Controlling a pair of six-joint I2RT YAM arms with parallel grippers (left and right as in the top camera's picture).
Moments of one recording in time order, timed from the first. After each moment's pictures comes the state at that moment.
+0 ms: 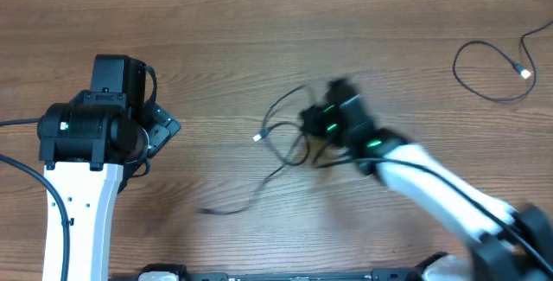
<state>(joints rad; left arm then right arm) -0.06 1.30 1.53 -1.55 -0.19 -0.93 0.53 1.51 0.87 -0.11 -0.13 0.88</state>
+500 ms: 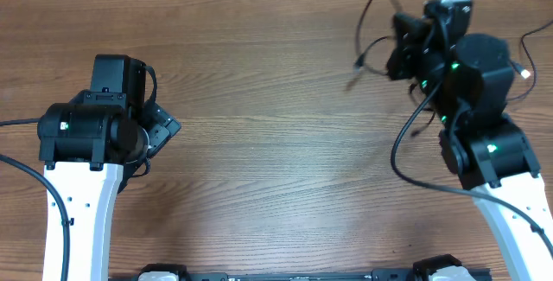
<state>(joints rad) -0.06 1.30 1.53 -1.55 -0.19 -0.93 0.22 1.18 1.23 -0.26 0.01 0.13</state>
